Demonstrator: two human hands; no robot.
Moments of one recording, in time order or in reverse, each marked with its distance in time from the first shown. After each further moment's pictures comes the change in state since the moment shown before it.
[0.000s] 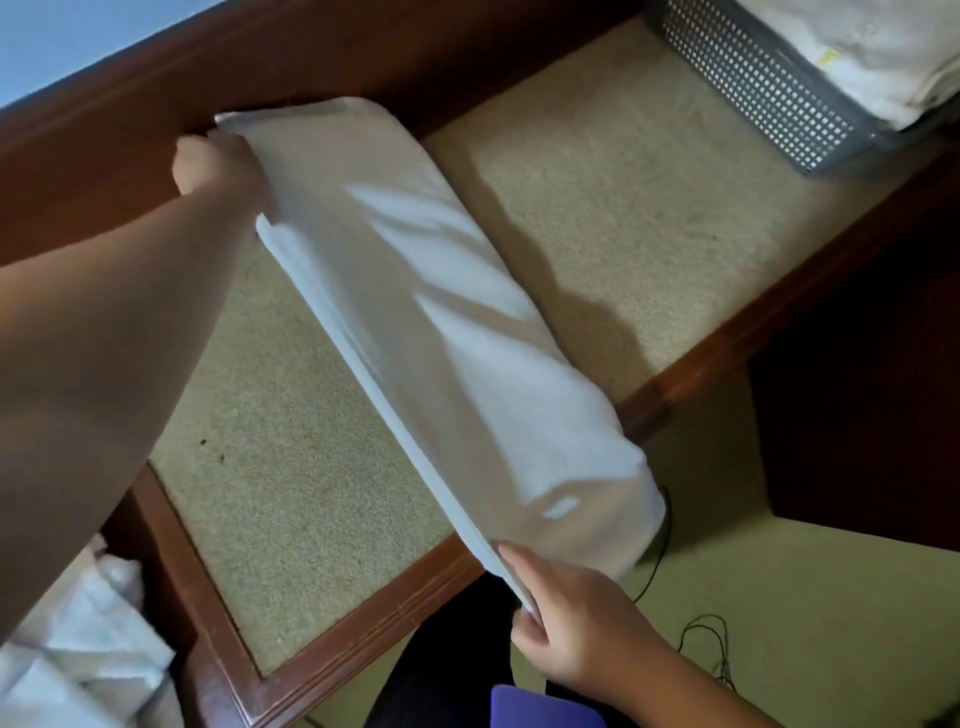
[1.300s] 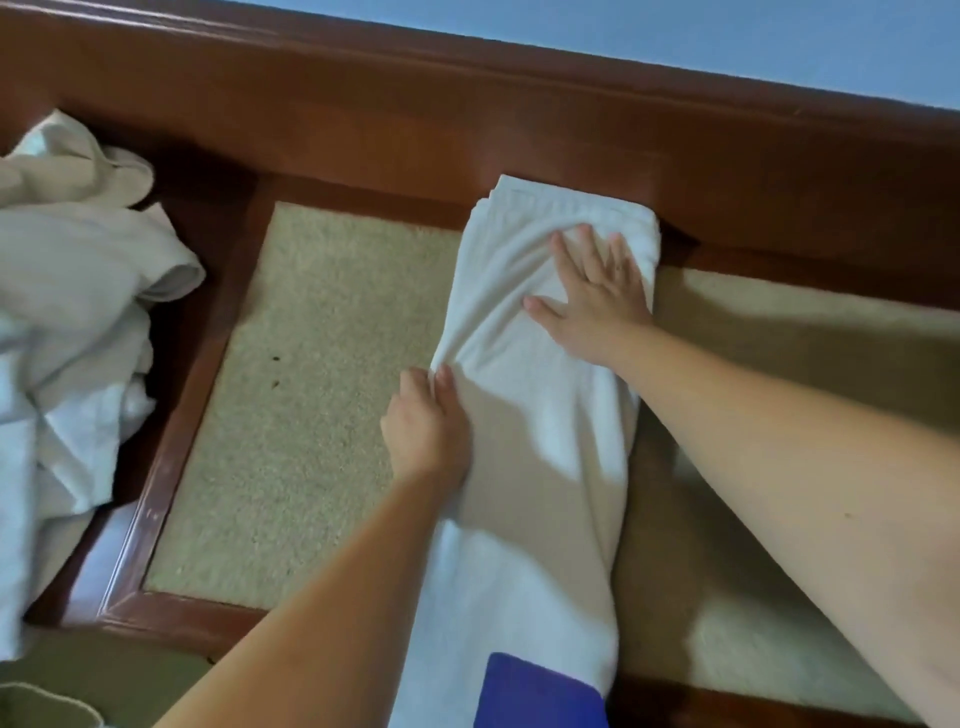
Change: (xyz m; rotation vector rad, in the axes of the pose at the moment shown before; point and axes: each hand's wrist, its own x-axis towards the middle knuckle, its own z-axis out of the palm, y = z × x) left_hand -0.370 -0.055 0.036 -0.275 0.299 -0.301; right_hand 0.449 -0.045 -0.188 -0.828 -0.098 -0.235
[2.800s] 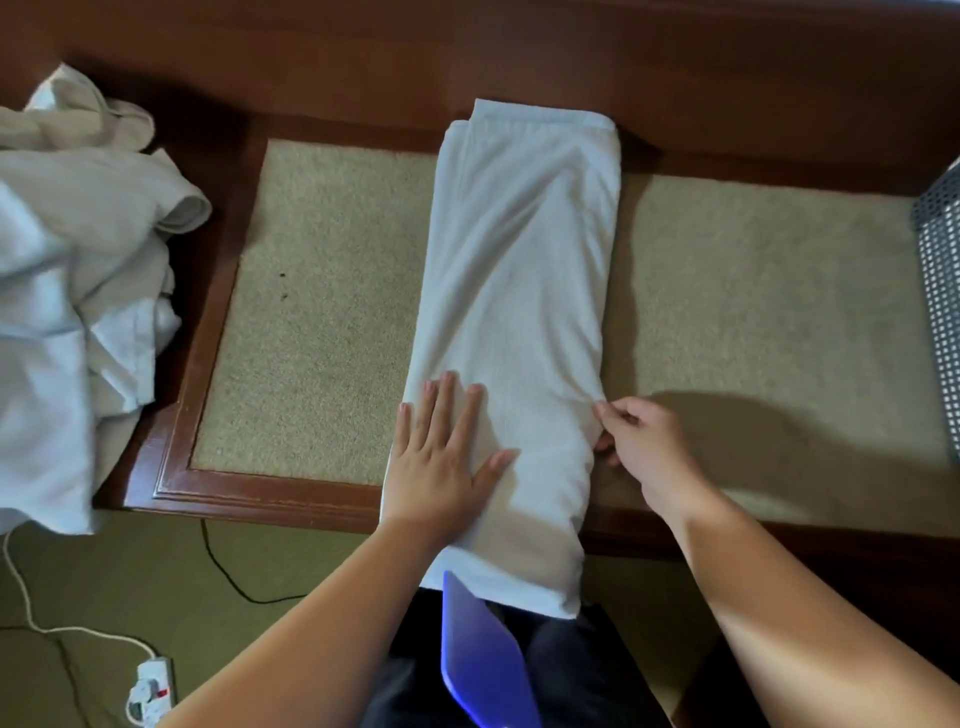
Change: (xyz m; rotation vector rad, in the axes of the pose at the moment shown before) left_hand -0.155 -0.095 -0.035 0.673 -0.309 0.611; right_hand -0.275 0.027 0.109 1.186 0.017 0.558
